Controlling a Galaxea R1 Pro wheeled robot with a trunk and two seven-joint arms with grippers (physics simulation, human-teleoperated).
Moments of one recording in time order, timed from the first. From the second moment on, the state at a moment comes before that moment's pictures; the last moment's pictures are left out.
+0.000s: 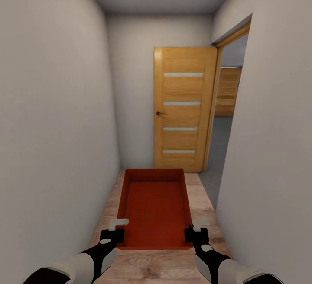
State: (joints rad) left arm -0.72 -0.11 -0.20 0.00 0.20 -0.17 0.21; right arm -0.69 0.12 0.21 0.00 -0.13 -0.34 -0.16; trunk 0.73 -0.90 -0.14
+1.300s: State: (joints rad) left arm -0.72 -0.11 -0.20 0.00 0.20 -0.17 0.21; right arm -0.69 0.12 0.21 0.00 -0.13 -0.34 -0.16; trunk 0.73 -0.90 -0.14
